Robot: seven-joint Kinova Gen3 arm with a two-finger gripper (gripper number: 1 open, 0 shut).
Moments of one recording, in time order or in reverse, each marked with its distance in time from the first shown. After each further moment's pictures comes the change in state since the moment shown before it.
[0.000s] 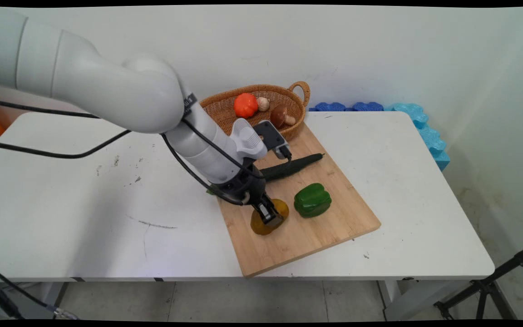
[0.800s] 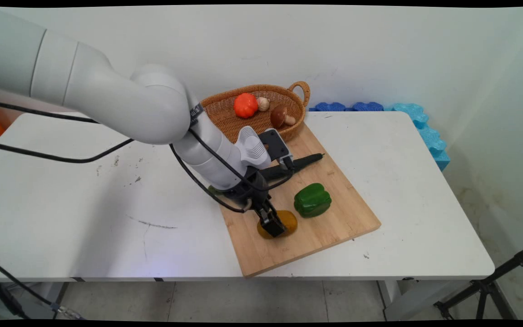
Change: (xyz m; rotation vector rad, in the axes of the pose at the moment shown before) arm -0.002 0.004 0.014 0.008 0.002 0.079
